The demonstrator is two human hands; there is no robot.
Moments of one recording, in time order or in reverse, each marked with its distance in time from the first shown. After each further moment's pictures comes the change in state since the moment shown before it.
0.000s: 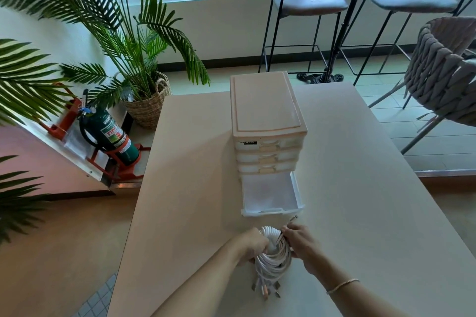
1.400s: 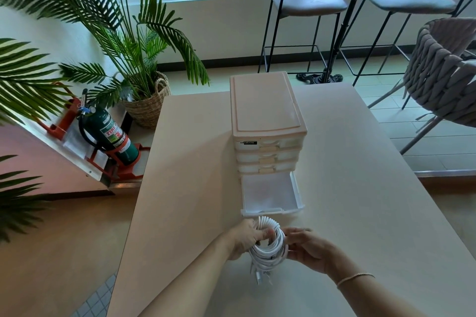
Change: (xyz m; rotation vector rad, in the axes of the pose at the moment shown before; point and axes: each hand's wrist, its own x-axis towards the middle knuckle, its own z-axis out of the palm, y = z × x) left_hand 0.011 -0.015 -0.016 -0.363 -0.179 0.223; right_hand -0.003 0.000 -0.029 0.383 -0.617 0.041
